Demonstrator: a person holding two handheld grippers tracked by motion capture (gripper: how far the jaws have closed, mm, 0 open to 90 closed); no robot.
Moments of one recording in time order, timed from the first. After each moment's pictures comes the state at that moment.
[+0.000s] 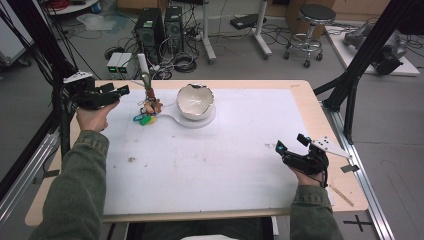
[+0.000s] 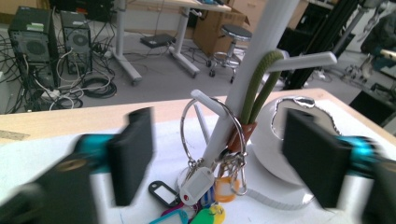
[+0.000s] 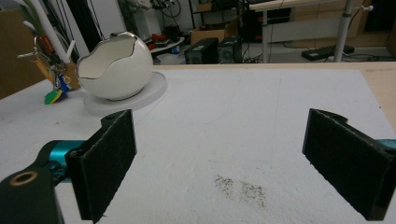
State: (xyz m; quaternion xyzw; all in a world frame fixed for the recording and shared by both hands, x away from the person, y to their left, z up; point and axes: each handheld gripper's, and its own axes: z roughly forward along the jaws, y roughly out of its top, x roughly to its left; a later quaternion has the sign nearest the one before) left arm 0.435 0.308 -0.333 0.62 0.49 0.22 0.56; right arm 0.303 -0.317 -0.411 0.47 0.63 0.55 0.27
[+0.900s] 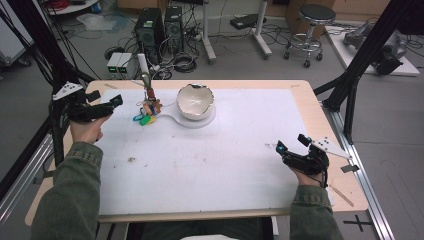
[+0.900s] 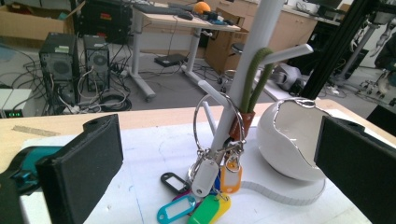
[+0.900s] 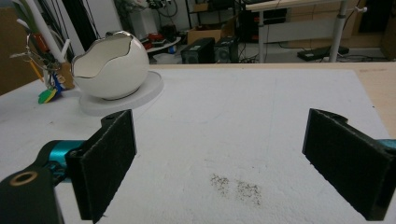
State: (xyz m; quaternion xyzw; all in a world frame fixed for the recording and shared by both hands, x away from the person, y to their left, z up) left arm 0.394 0.313 -0.342 0.60 0.48 0.27 0.57; right arm 0.302 -0.317 -0.411 0.48 0.63 0.55 0.28
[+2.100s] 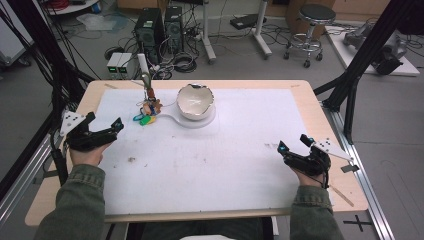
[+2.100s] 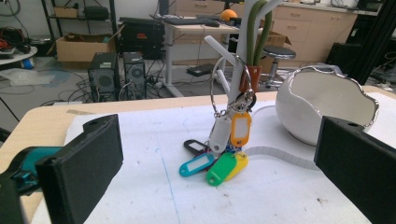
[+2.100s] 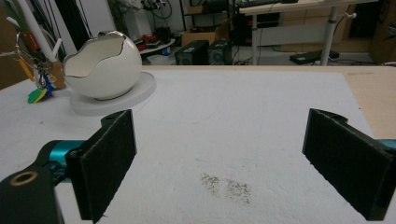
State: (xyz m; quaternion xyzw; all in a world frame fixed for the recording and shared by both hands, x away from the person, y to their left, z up) left arm 0.333 0.299 -0.382 0.59 0.48 0.36 0.54; right arm 0.300 -0.320 -0.413 0.48 0.62 0.54 0.29
